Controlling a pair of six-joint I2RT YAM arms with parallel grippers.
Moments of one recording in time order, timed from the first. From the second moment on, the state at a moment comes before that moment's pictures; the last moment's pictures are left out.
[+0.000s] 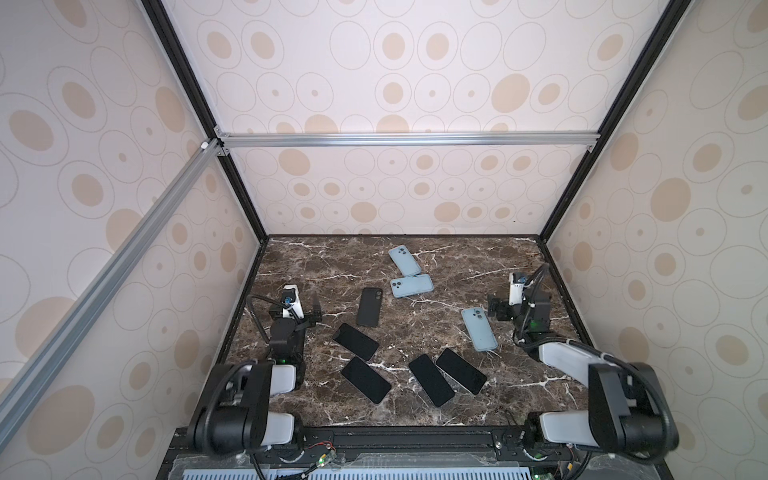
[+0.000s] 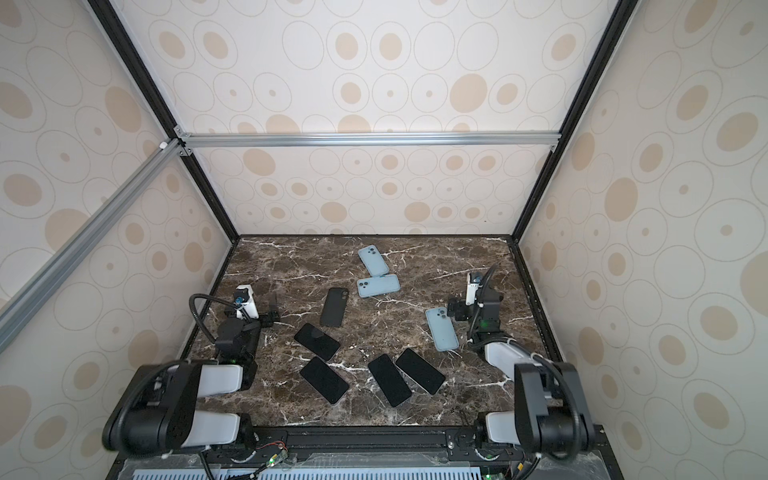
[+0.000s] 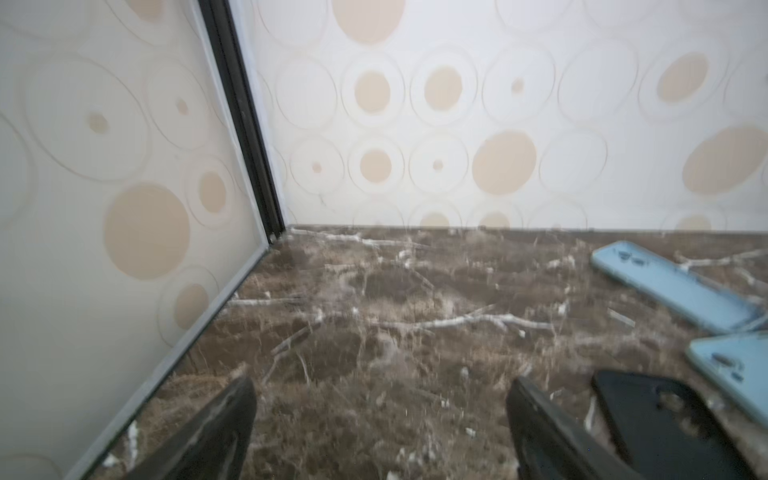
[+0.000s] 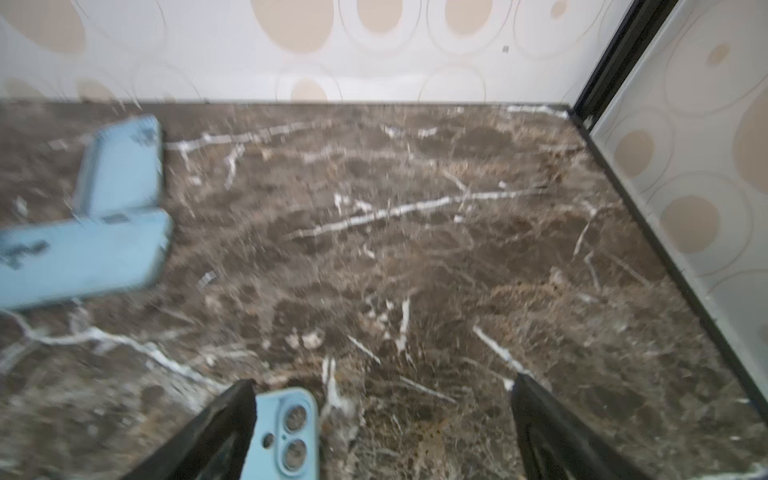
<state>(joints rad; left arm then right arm) -0.02 1.26 0.22 1.04 -0.13 0.02 0.02 1.27 0.57 0.28 -0.02 0.02</state>
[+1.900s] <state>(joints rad) -0.50 0.93 0.54 -0.01 0.67 0.38 0.66 1.23 0.62 -0.69 0.02 0.48</state>
